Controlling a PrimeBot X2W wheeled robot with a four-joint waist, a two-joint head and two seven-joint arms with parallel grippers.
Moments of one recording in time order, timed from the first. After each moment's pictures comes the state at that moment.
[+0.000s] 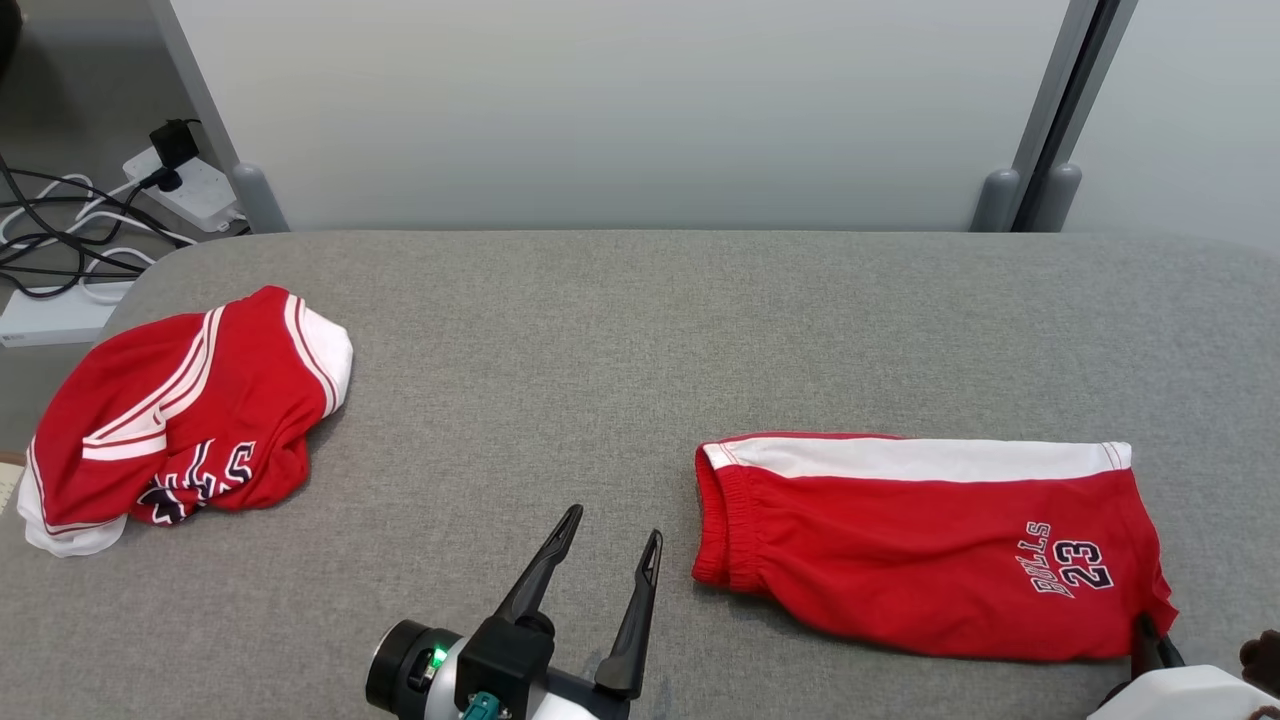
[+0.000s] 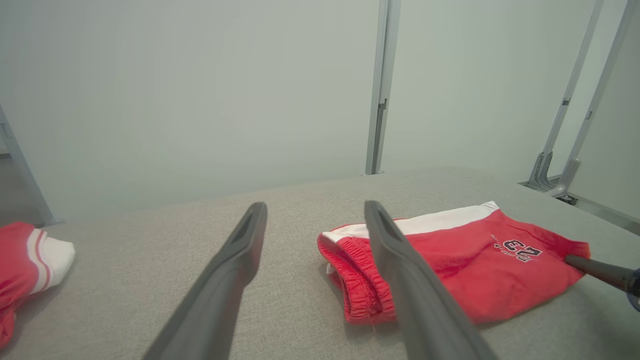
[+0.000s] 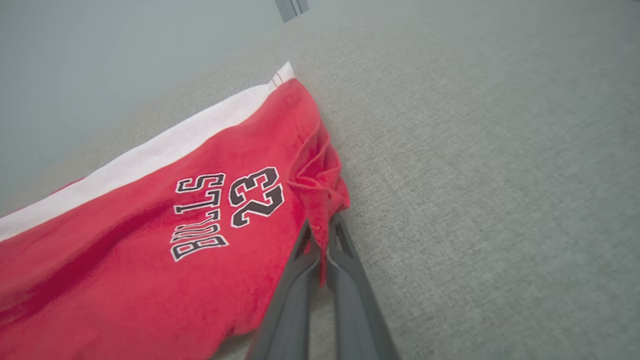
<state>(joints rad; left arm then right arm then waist) -0.04 0.05 -0.52 0.13 -0.21 0.15 -0.25 -0.23 -0.07 -0.23 0.91 0.41 0.13 -0.25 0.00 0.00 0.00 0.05</state>
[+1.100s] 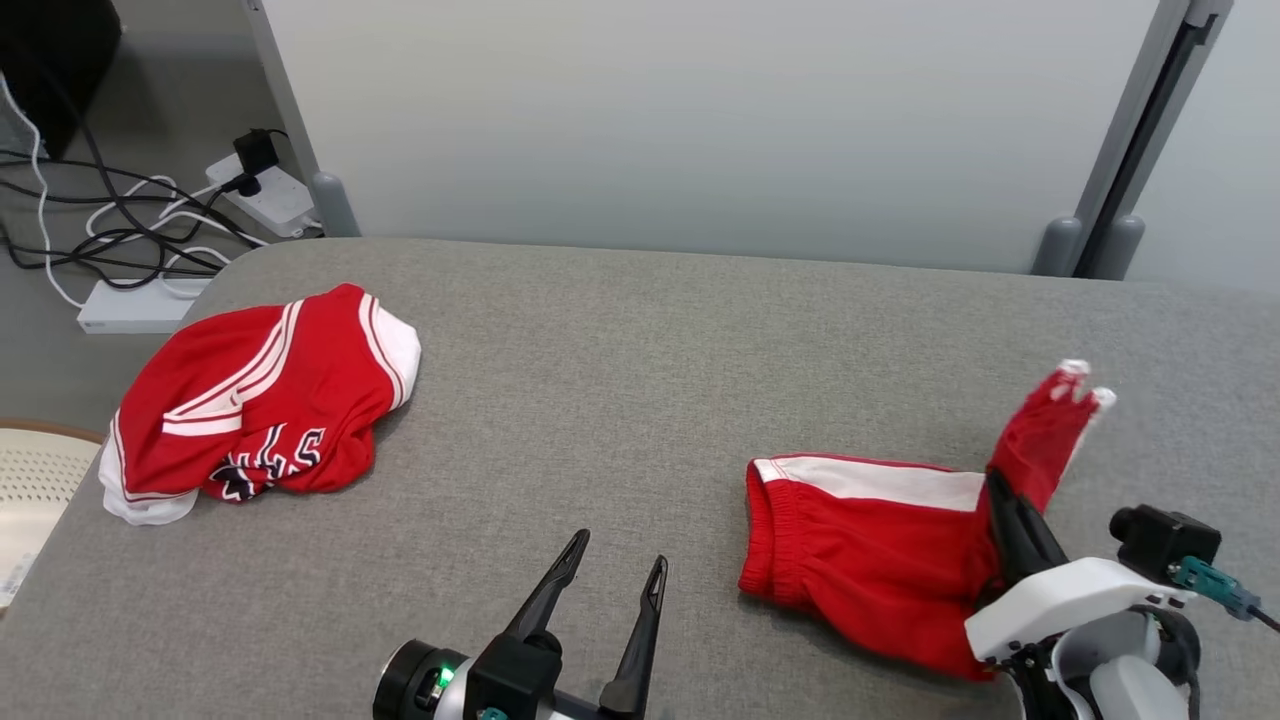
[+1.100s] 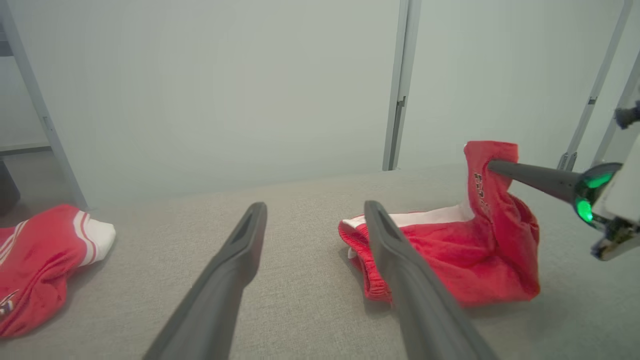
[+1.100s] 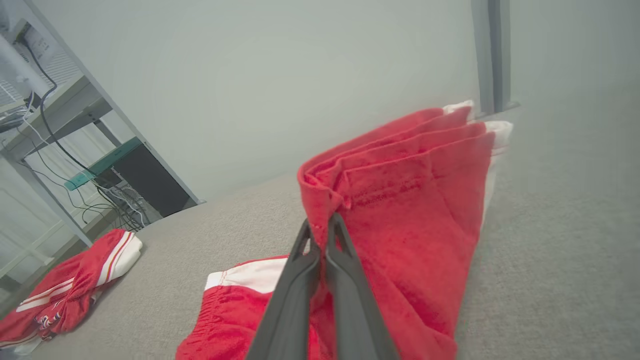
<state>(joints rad) -0.02 0.05 -0.54 0.15 -0.21 0.14 -0.25 -0.24 -0.04 0.08 0.55 0.51 0.13 -0.18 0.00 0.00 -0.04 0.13</state>
